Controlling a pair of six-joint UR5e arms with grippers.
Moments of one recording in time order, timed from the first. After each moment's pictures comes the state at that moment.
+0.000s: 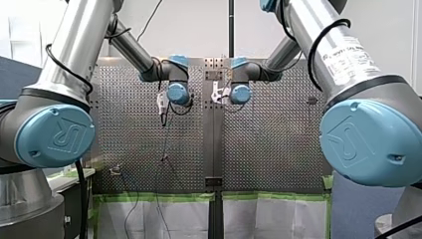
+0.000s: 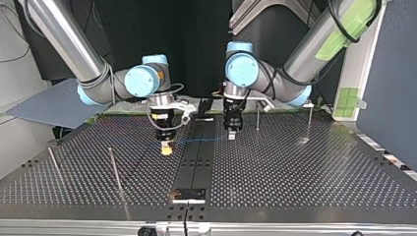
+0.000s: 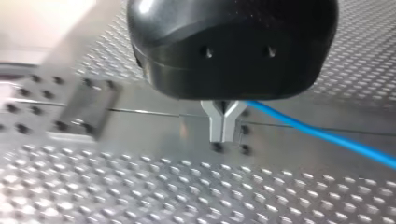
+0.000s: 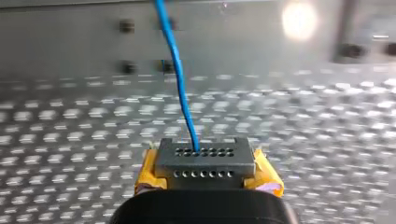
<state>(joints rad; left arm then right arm) -0.43 -1.89 -1.69 -2.70 -1.92 -1.66 2.20 -1.01 1.31 -0.38 1.73 1.60</state>
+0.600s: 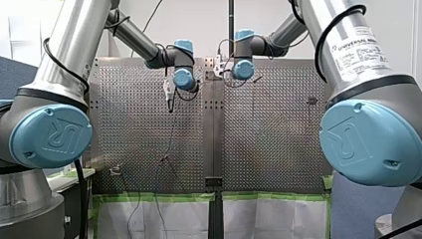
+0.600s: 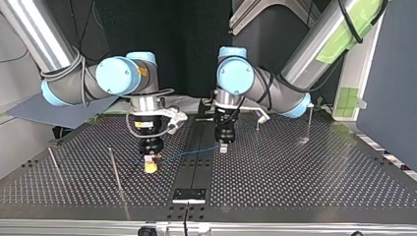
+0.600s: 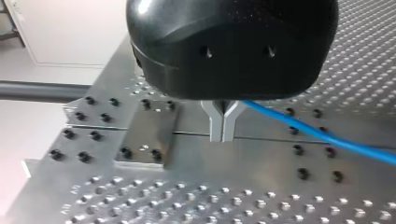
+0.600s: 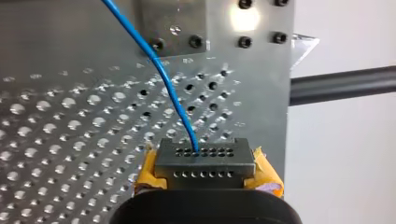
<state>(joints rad) -0.46 -1.88 -1.55 -2.78 -1.93 -1.65 2.19 -1.13 1.27 -0.34 1.73 1.61</state>
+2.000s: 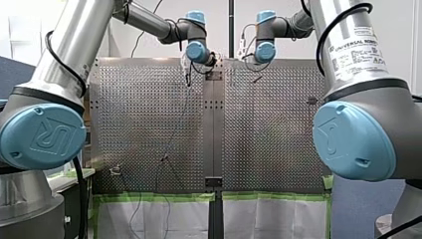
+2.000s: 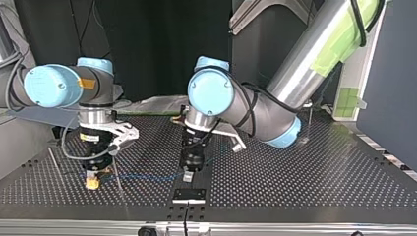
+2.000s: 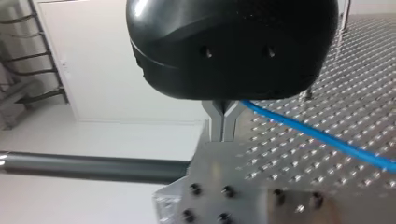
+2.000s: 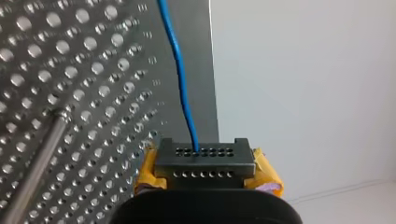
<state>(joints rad) -0.55 -1.94 -1.19 -3.00 -1.85 -1.66 2.03 -1.22 1.22 -0.19 1.73 1.66</state>
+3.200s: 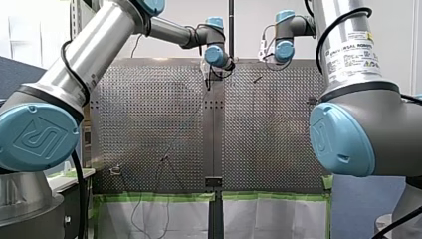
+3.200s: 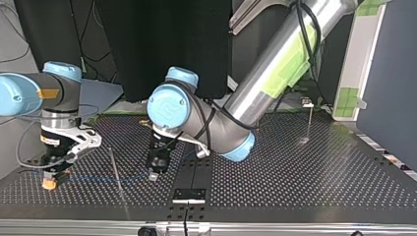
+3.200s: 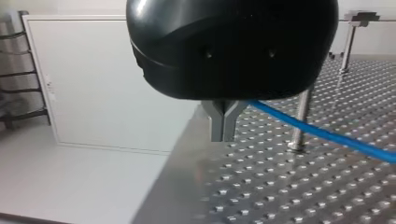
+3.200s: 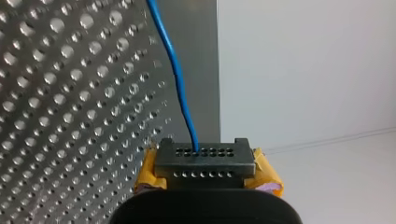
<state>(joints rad) -0.63 -2.15 -0.91 -3.12 -1.83 -1.71 1.88 -1.23 1.22 -0.15 1.72 1.66</state>
